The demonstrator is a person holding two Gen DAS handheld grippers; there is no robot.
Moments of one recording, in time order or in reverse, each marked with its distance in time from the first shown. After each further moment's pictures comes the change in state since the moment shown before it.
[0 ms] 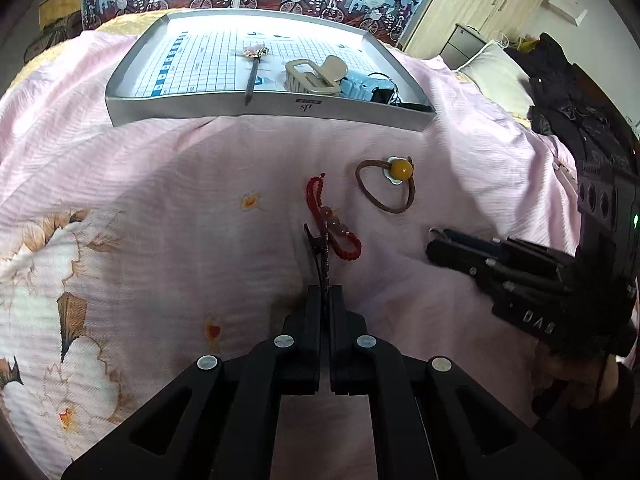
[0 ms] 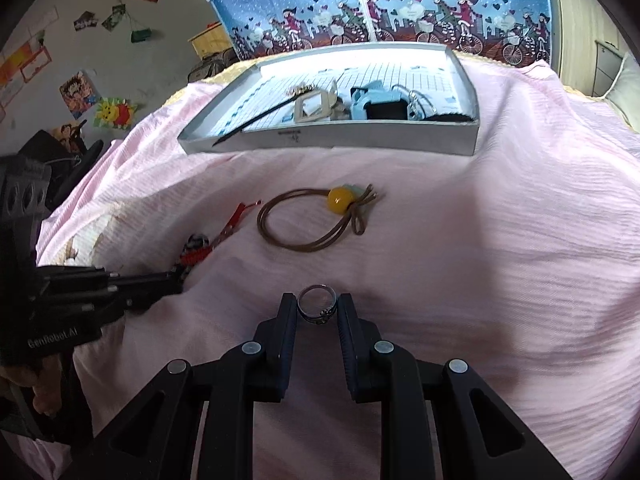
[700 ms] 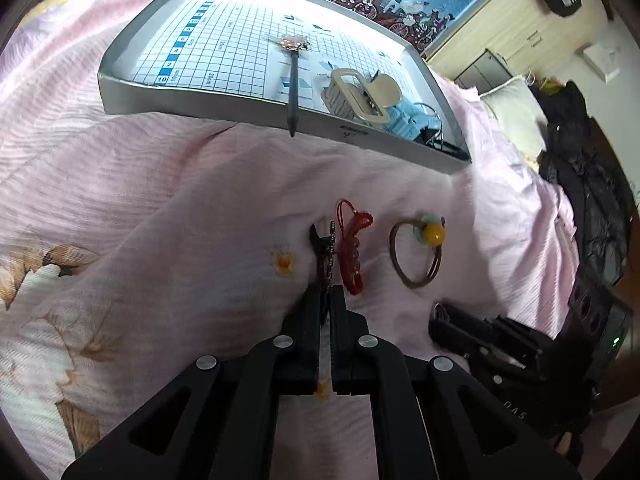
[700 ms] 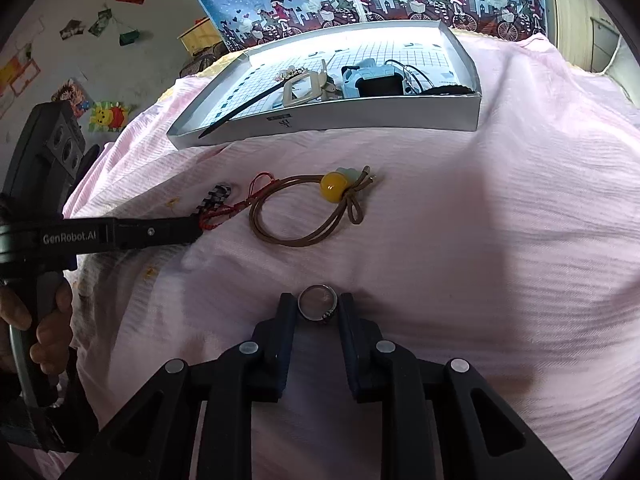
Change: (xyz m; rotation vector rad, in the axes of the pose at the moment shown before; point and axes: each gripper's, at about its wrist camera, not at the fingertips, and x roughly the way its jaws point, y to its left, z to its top) left arm 0.016 0.048 0.048 -0.183 0.047 -0.105; right arm 0.009 -0.007 0.000 0.058 0.041 0.019
